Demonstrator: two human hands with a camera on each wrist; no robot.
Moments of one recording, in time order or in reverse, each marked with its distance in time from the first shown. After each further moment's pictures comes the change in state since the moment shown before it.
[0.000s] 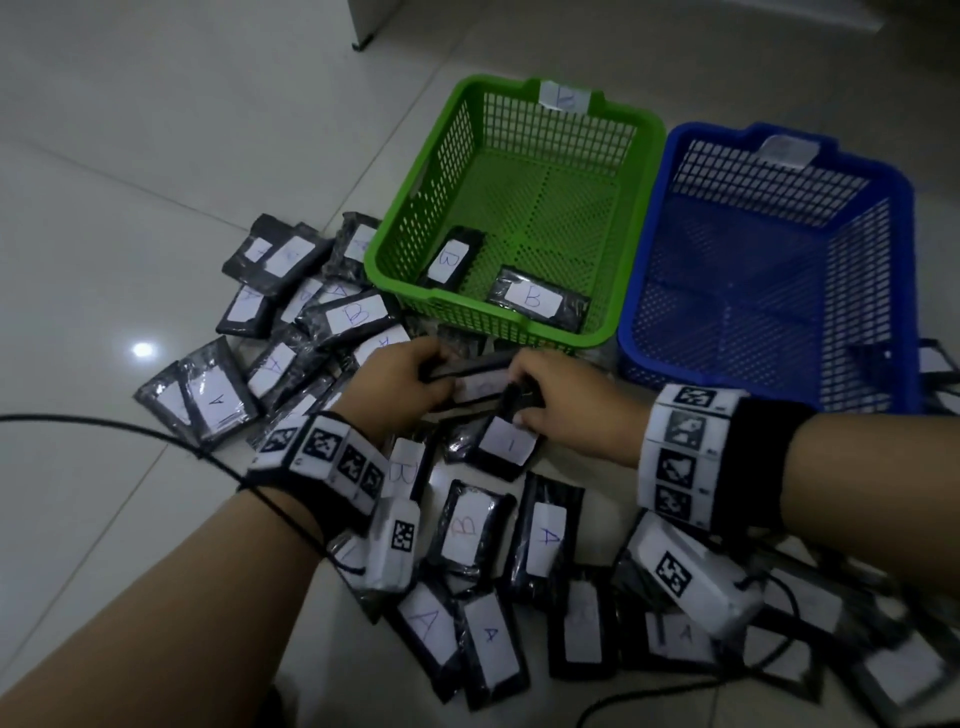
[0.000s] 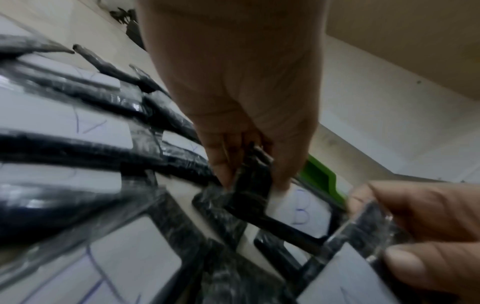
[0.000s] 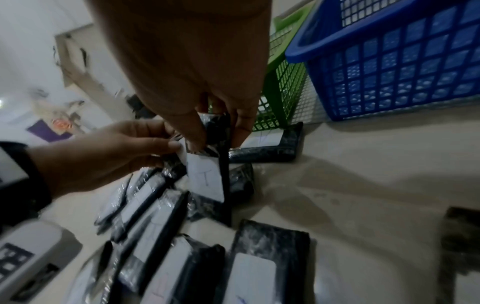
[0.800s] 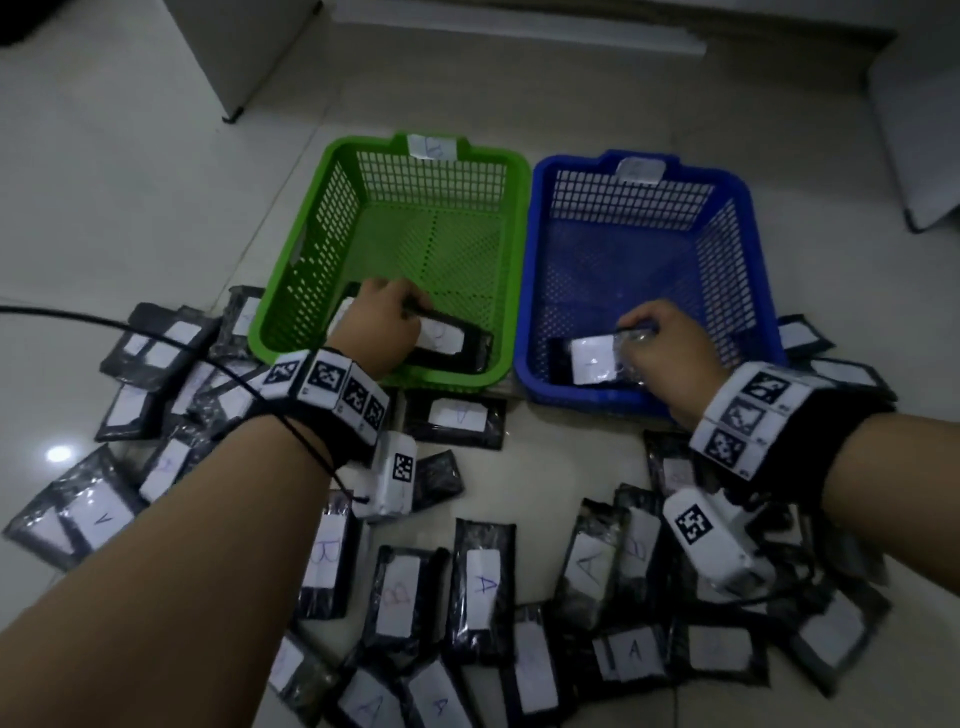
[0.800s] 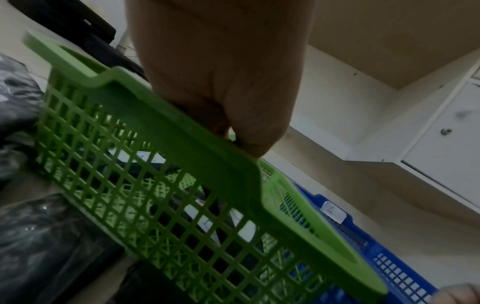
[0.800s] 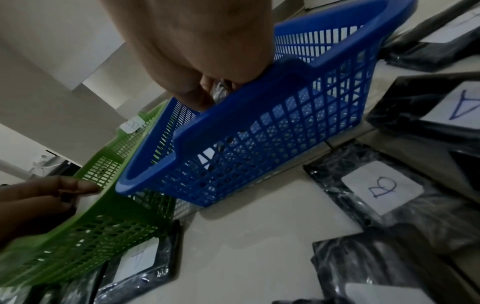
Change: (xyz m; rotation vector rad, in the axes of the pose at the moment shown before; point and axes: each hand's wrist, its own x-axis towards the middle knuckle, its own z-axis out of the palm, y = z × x) left_hand 0.103 0.091 0.008 0.216 0.057 0.155; right_hand -0.043 0.132 -0.072 0.517 0.758 0.529
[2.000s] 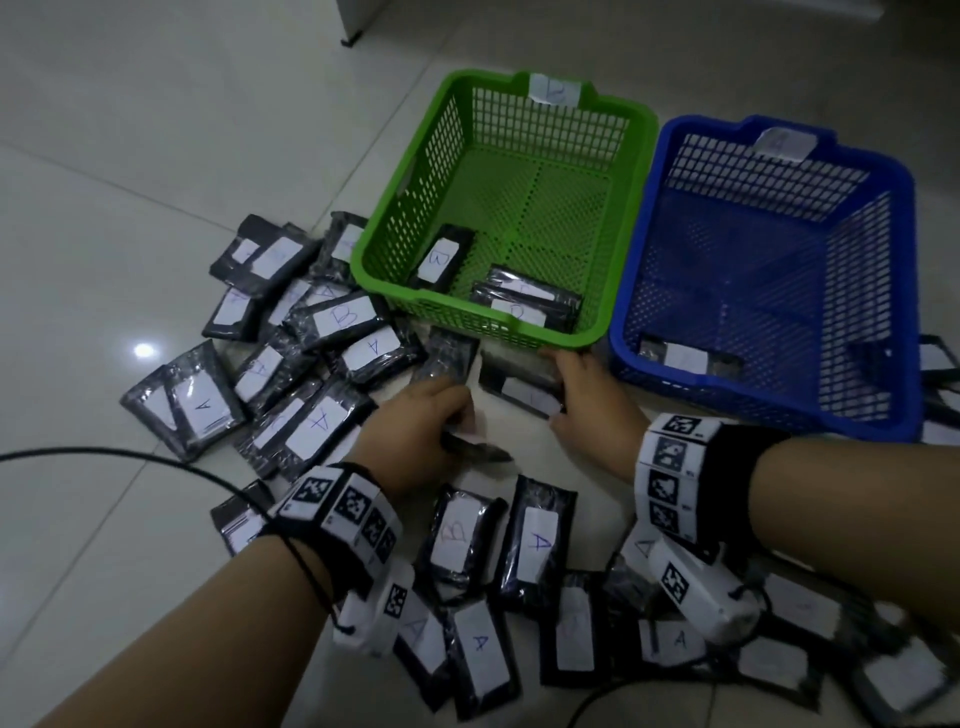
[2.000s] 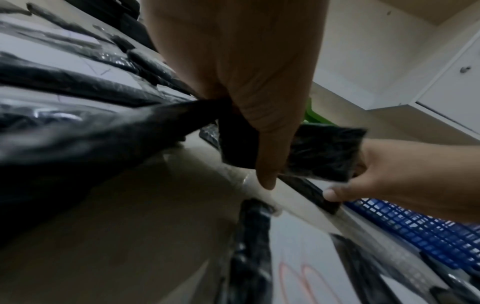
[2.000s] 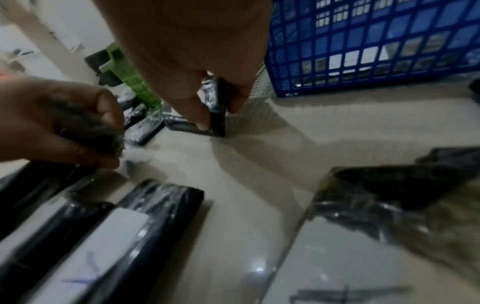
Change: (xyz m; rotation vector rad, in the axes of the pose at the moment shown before) left_hand -0.138 -0.071 0.041 0.050 -0.093 0.170; right_hand -0.069 -0.017 0.114 -0.509 -0.523 -0.433
